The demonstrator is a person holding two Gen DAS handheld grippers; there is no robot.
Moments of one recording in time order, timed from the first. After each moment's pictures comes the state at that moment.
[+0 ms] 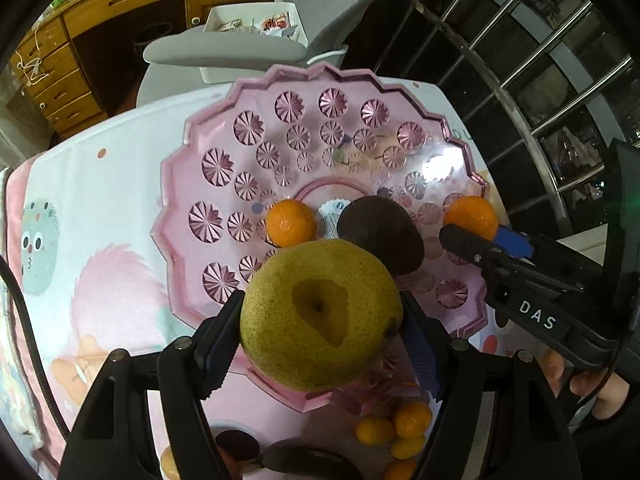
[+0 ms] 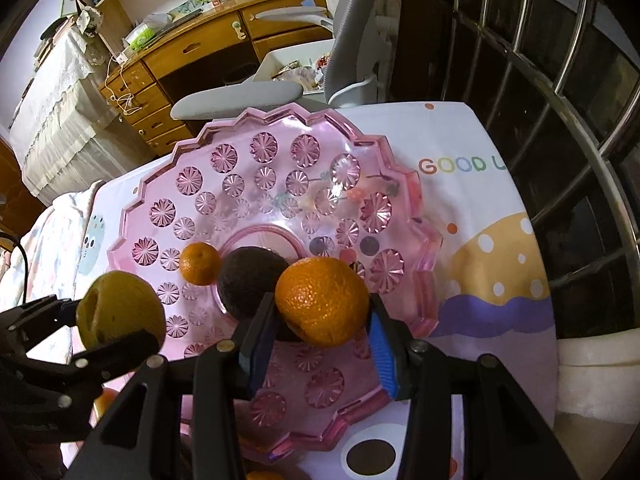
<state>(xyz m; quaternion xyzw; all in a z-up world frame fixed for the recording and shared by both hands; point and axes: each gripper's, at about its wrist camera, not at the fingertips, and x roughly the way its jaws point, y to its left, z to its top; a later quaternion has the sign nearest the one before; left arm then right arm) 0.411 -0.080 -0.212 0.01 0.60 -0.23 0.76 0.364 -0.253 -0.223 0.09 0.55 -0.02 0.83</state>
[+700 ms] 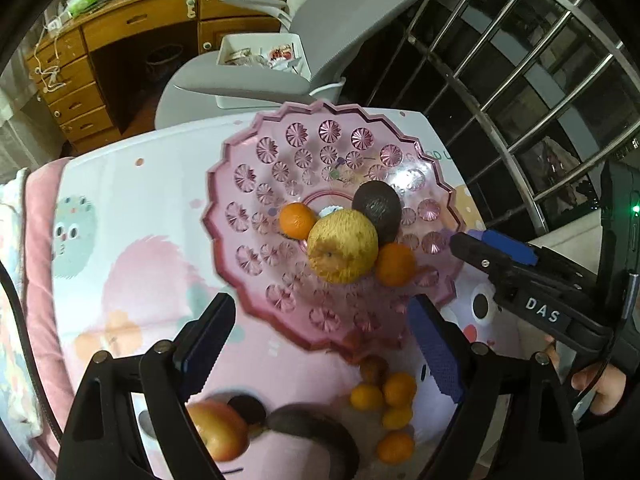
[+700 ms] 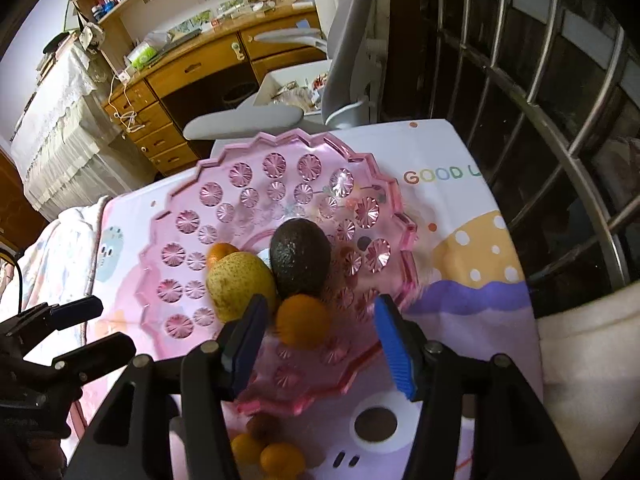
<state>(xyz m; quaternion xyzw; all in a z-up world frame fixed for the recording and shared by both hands) 0.367 -0.045 -0.153 0.00 0.56 -0.23 0.80 0.327 -0.244 -0.178 0.10 0.52 -0.03 0.85</state>
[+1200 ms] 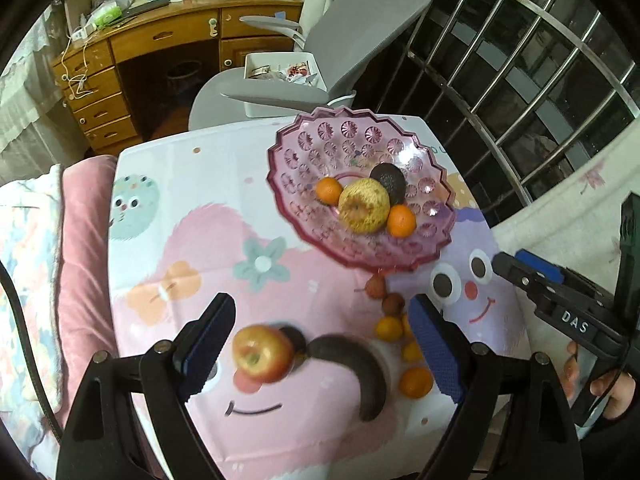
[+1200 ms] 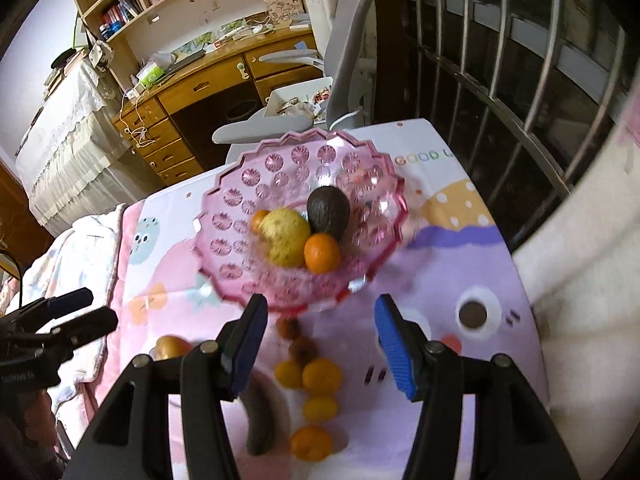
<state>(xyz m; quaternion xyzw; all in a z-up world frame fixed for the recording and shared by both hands) 0.290 0.036 -0.108 0.01 0.54 -0.22 0.82 0.229 -0.205 -0.127 0.12 0.50 -0.05 0.86</state>
